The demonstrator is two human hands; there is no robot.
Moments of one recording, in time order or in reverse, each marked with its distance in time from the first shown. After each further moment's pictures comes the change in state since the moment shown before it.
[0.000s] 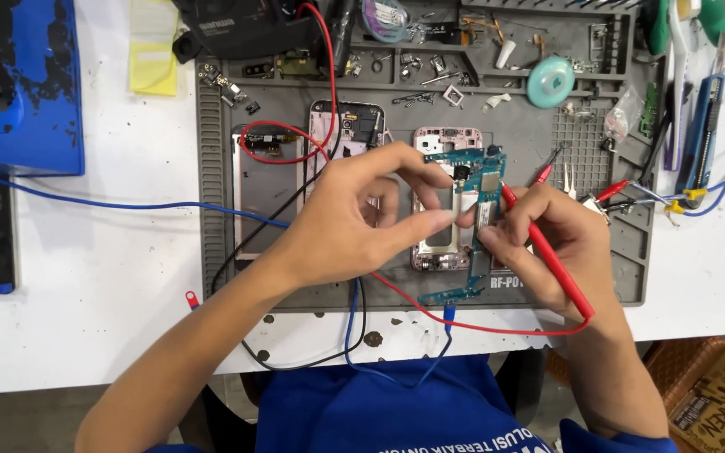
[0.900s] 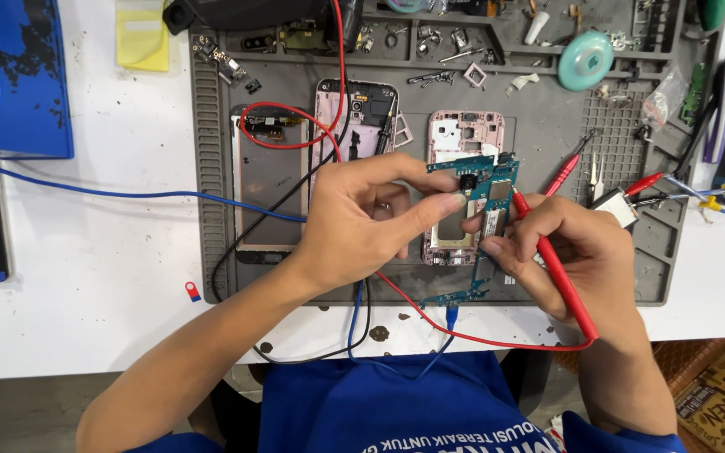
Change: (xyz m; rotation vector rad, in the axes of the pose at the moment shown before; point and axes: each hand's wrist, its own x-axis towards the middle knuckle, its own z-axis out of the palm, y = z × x) left_hand -0.007 -0.032 0.022 -0.198 0.245 -0.011; right_hand -0.002 -0.012 0.008 -0.068 -0.039 0.034
